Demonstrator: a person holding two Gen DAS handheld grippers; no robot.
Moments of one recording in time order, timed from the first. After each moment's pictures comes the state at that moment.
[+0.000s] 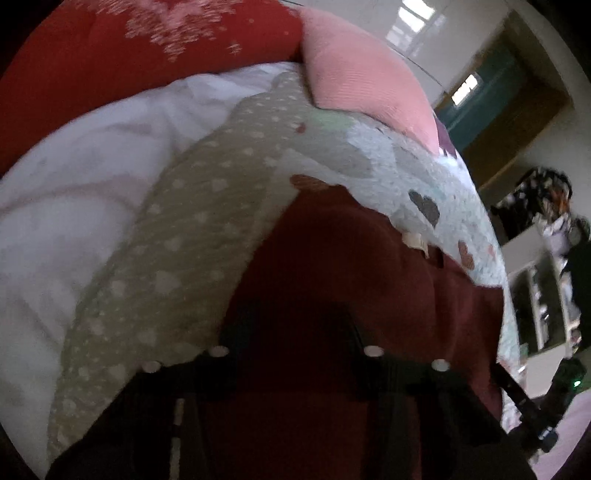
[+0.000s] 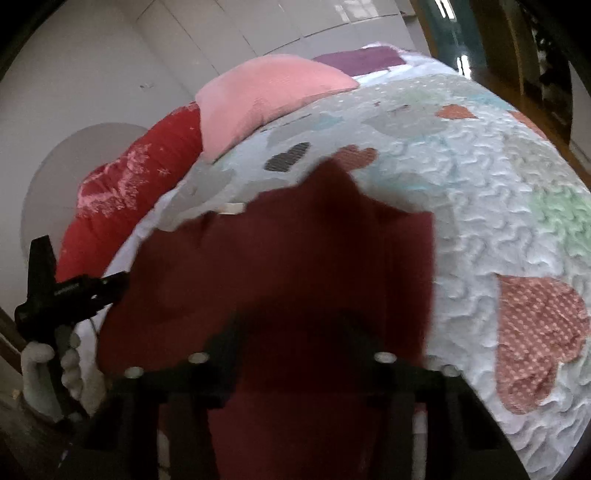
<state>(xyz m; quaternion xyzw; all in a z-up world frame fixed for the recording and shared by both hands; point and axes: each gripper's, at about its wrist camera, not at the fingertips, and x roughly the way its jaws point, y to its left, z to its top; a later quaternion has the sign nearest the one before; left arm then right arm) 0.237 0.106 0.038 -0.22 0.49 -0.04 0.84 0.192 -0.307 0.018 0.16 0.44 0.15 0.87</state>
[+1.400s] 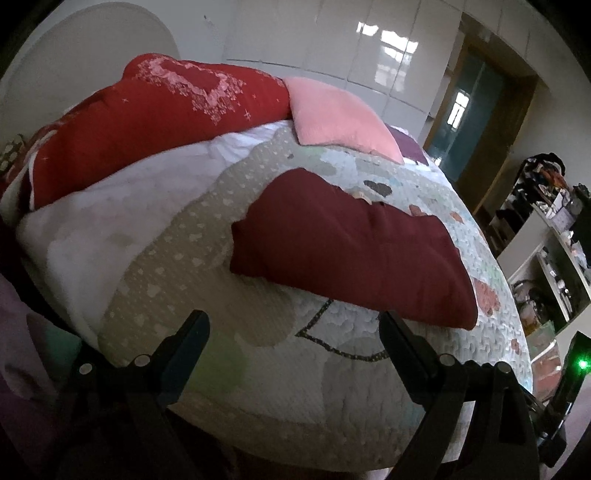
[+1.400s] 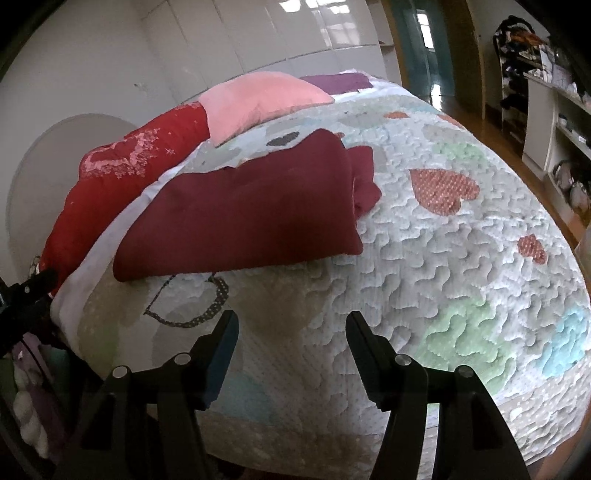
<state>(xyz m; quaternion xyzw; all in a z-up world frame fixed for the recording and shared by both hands) -0.002 0.025 0.108 -0.13 0.39 0.02 0.91 -0.011 -0.271 0.046 0.12 0.42 0.08 0.90</state>
